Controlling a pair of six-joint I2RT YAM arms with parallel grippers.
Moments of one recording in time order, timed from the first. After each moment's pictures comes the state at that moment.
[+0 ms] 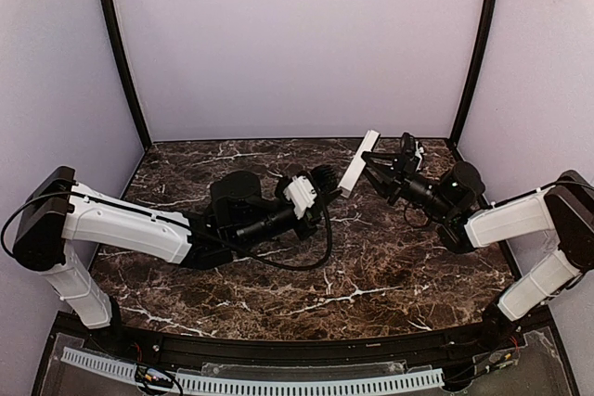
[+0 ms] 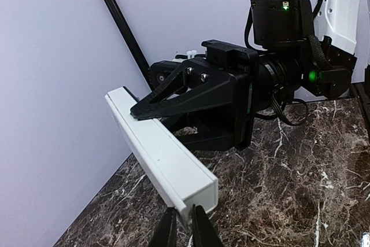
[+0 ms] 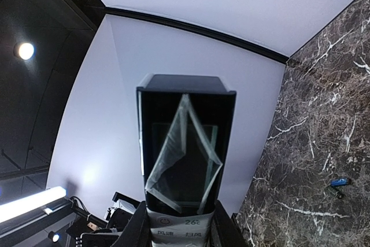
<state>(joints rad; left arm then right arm) -1.14 1.65 0.95 0.68 -0.12 0.41 0.56 1.47 0.50 1.26 -0.52 1.45</state>
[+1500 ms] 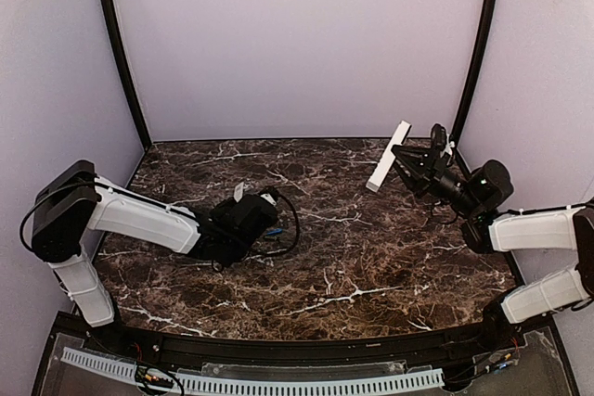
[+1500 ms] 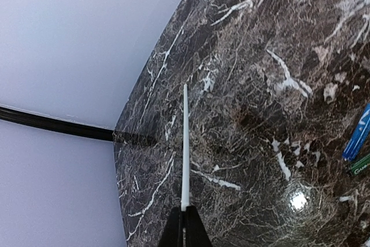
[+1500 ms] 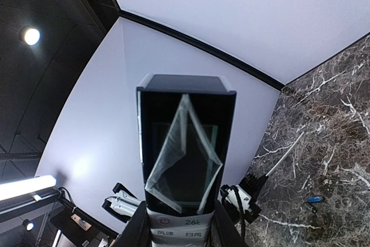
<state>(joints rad) -1.00 1.73 0.91 -0.01 -1.04 0.31 0.39 1.26 0.43 1.18 -0.63 1.37</state>
